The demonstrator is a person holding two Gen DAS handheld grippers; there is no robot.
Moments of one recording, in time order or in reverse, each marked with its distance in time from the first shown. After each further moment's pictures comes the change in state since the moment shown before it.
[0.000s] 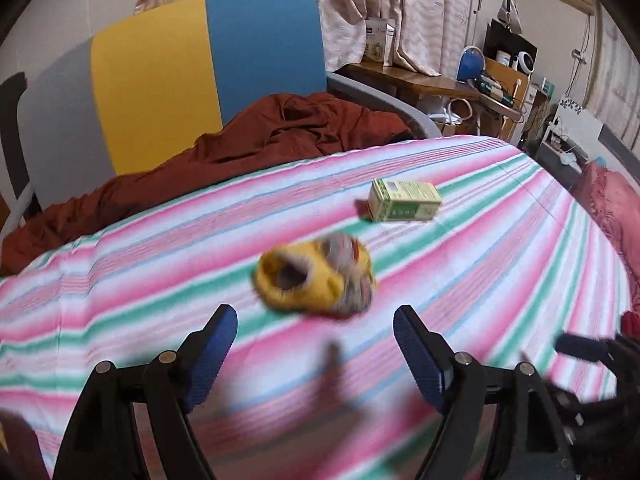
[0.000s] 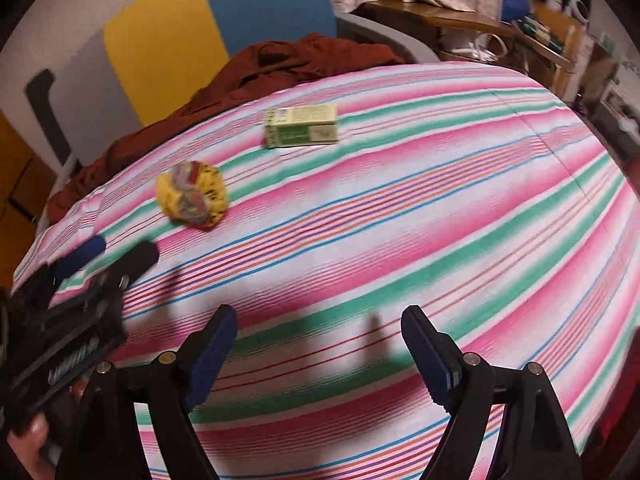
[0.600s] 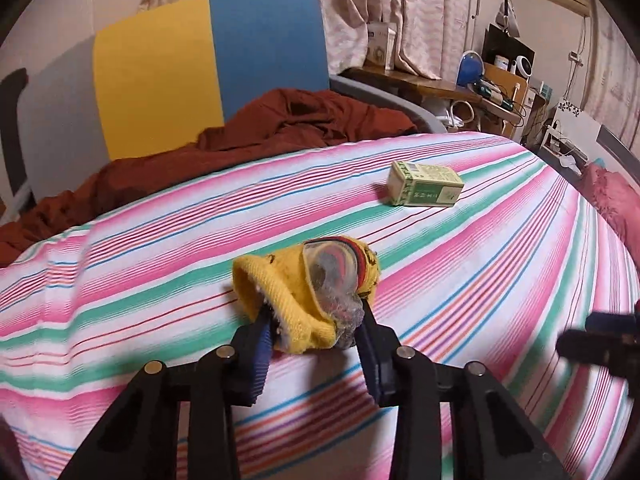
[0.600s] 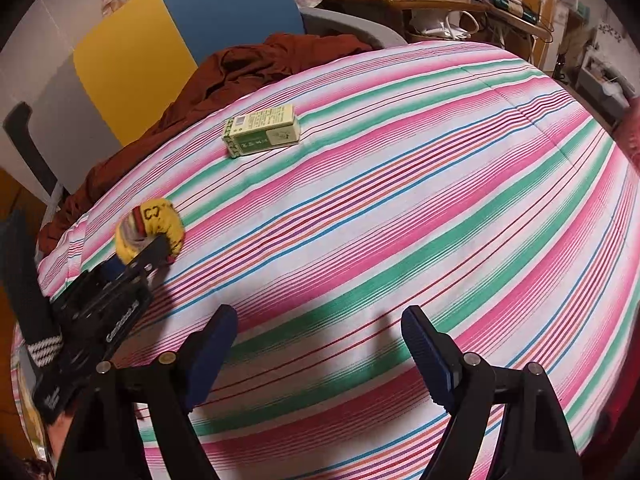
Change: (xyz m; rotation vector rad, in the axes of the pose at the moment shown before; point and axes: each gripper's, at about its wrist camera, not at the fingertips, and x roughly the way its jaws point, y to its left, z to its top) left arm 0.009 0.019 -0.034 0.003 -0.058 0.001; right arm 0.004 -0.022 0.004 0.102 0.013 0.010
